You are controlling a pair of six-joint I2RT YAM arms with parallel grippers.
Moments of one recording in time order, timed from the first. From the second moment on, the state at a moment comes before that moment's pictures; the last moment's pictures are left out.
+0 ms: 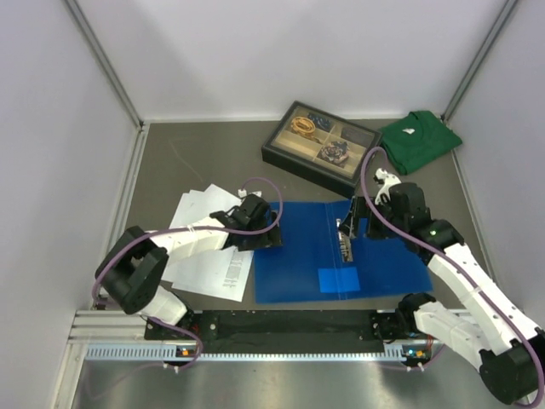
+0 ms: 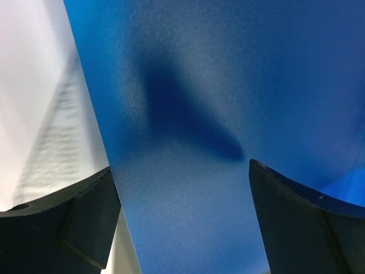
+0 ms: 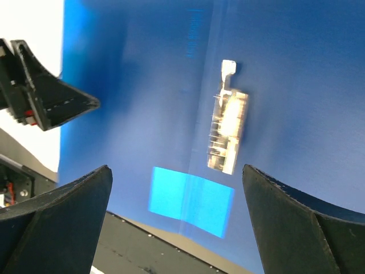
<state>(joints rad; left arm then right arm) -0.72 1.50 0.79 -0.33 -0.04 -0.78 0.39 0.88 0.77 -0.62 -0.19 0.41</state>
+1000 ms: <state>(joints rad) -0.87 1.61 0.72 0.16 0.10 -1.12 0.47 0.98 0.73 -0.49 -0.23 0.57</state>
